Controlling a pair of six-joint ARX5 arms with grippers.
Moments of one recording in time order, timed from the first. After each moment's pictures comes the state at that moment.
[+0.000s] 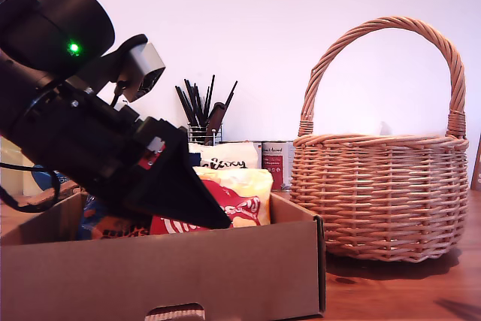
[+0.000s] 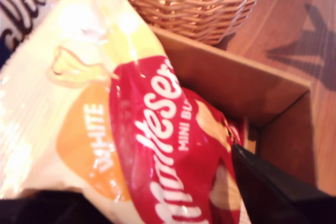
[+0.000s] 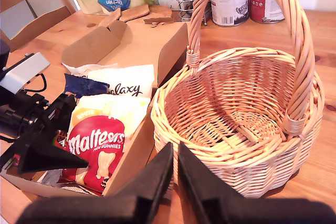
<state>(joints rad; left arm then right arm) -0.64 1.54 0.55 0.29 0.46 0.07 0.25 0.40 0.55 -0.54 -0.33 0.03</state>
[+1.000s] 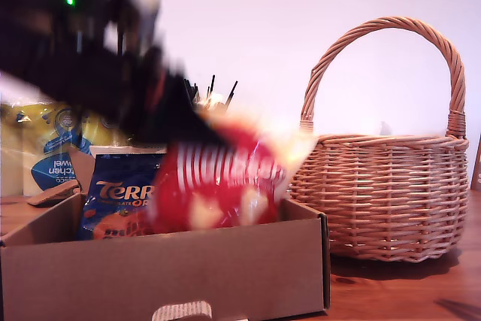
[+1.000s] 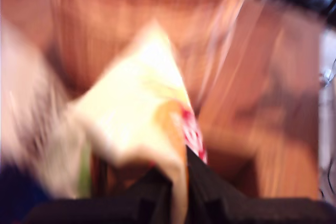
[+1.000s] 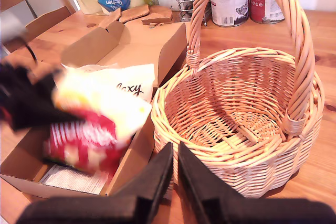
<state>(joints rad) -0.64 1.38 0.64 0.30 0.56 0.05 0.25 0.40 0.55 -0.54 -0.33 0.03</state>
